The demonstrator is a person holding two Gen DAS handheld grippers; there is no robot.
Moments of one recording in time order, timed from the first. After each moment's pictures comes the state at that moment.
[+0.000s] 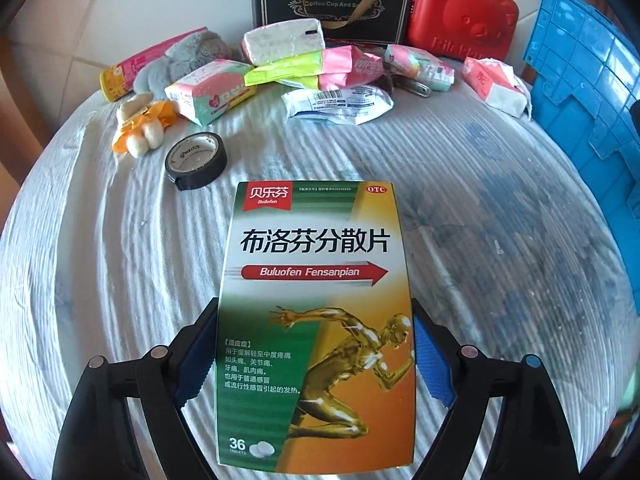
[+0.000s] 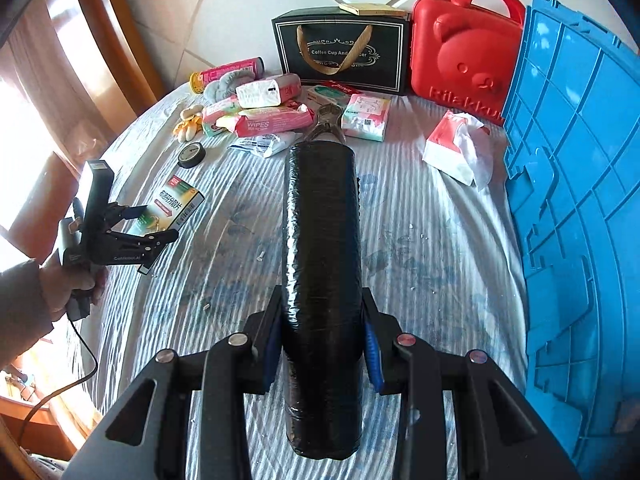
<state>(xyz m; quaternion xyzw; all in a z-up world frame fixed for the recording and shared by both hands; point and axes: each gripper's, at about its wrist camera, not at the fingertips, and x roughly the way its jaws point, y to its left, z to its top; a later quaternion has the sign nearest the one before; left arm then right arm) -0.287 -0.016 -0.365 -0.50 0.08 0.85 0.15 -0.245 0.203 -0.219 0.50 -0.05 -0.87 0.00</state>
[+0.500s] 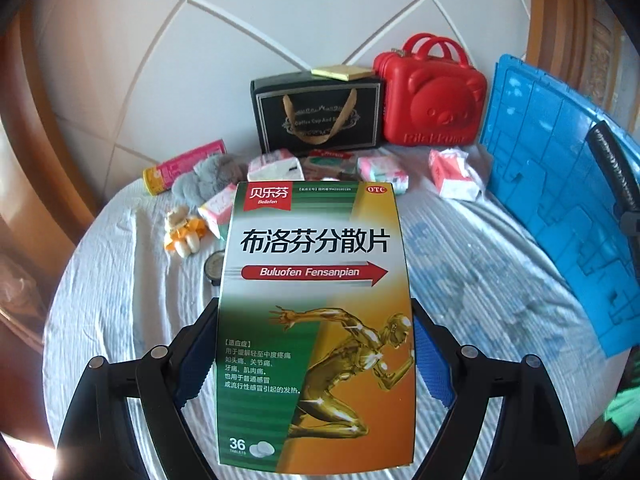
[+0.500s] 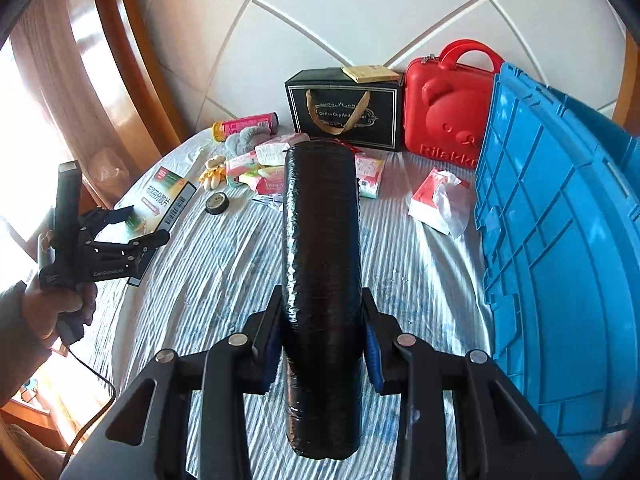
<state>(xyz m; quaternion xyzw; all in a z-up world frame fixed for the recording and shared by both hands) -0.232 0.031 -0.205 -0.40 0.09 0.90 0.13 -0.205 0.227 -0.130 0.43 -0.06 -0.90 0.02</state>
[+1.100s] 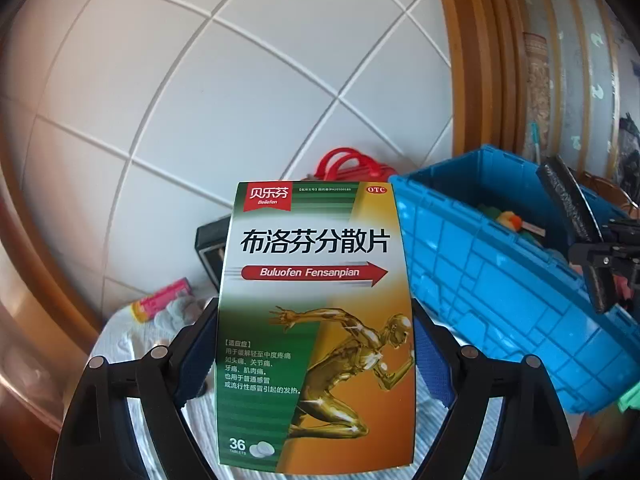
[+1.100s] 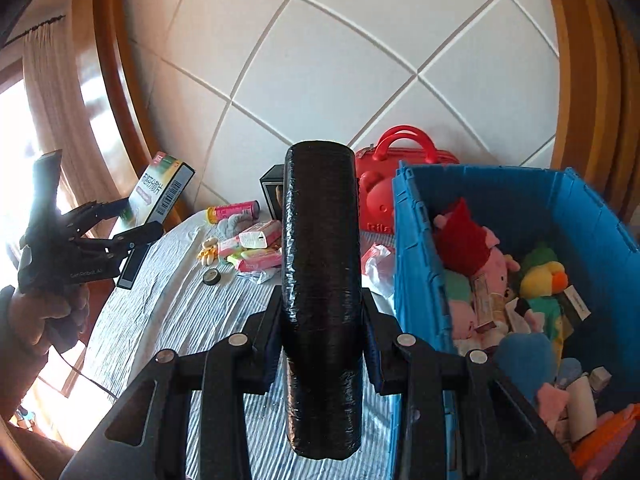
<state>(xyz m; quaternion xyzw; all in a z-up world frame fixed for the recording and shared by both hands) -0.184 0.183 -0.032 -0.27 0.13 0.93 0.19 -0.107 0.342 -0.022 0.31 -0.09 -0.95 -0.01</state>
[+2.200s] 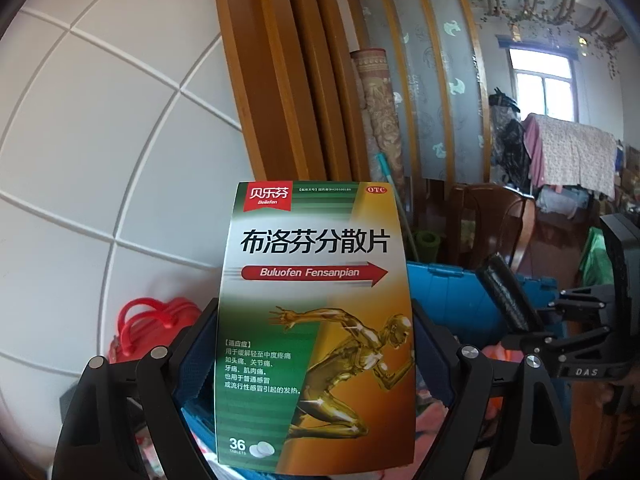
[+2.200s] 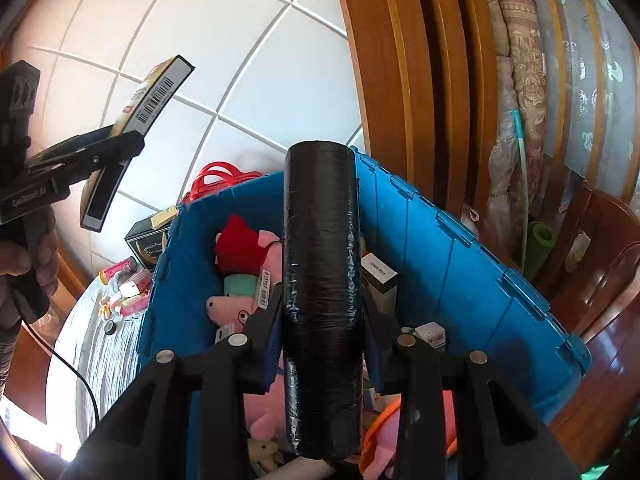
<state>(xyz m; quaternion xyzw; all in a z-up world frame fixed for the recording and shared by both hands) -0.171 0.528 0.051 -0.18 0.19 0.87 0.42 0.041 0.549 -0.014 0.28 -0.16 -0.92 -0.22</state>
